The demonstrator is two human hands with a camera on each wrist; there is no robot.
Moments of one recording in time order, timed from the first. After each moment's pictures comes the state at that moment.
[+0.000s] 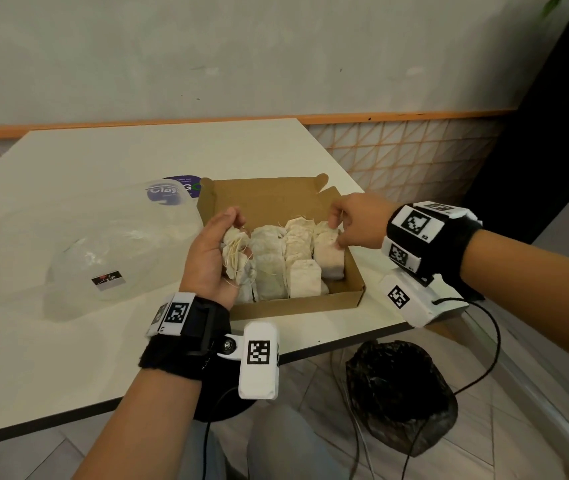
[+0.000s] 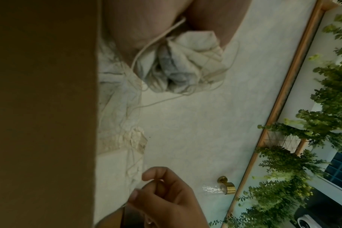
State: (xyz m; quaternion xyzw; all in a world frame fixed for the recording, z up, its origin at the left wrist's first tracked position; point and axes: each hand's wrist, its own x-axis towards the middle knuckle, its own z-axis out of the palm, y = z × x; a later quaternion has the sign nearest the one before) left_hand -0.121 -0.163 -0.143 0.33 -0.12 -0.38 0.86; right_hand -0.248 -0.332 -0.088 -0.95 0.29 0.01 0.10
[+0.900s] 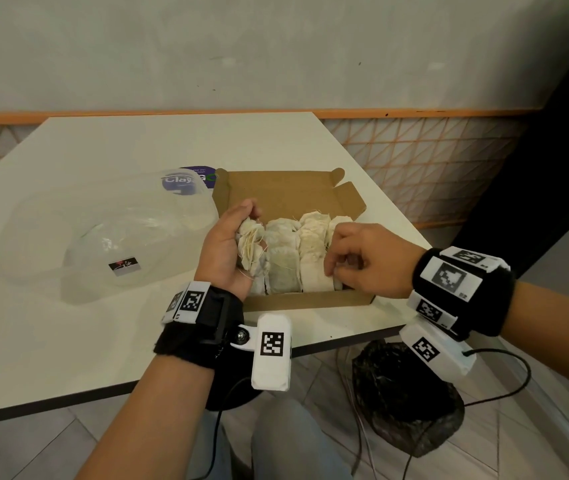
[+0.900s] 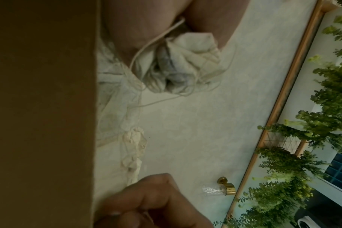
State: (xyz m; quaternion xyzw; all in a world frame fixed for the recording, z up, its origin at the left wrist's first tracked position) left_hand -0.118 -0.165 -0.146 0.34 -0.11 -0.38 0.85; right_hand -0.280 -0.286 -0.109 -0.98 0.11 -0.04 0.18
